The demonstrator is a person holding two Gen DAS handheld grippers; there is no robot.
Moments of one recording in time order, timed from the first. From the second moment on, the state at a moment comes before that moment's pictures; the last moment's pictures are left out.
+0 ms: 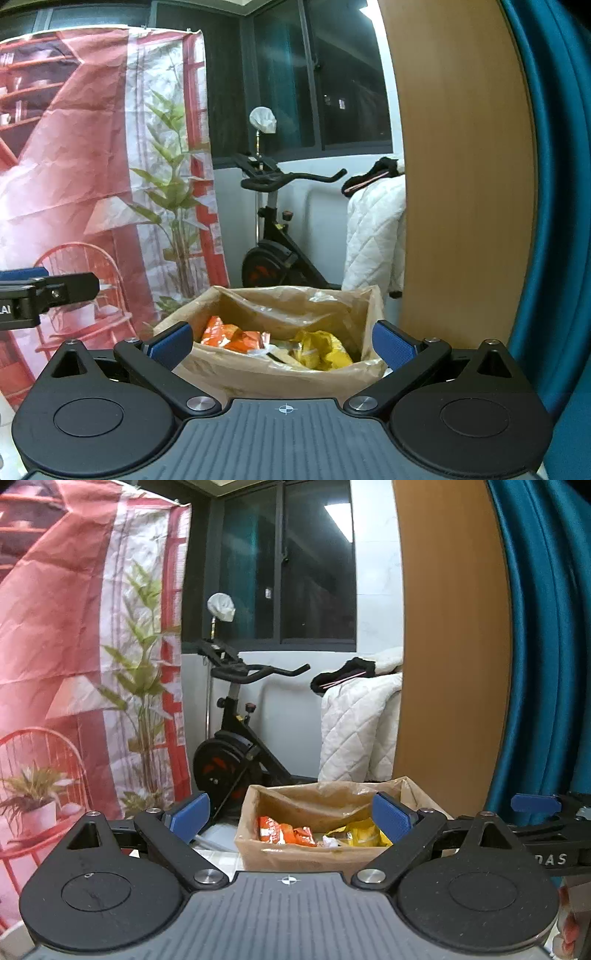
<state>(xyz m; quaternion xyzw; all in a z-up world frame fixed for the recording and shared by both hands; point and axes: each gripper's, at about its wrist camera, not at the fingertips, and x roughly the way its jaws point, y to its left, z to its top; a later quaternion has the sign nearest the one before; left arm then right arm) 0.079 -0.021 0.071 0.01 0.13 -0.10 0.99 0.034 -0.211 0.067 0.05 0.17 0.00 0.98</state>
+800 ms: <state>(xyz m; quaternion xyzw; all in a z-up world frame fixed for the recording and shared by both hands) 0.060 -0.024 0.071 0.01 0.13 -0.07 0.99 0.021 -0.203 0.077 0.03 0.16 -0.01 0.99</state>
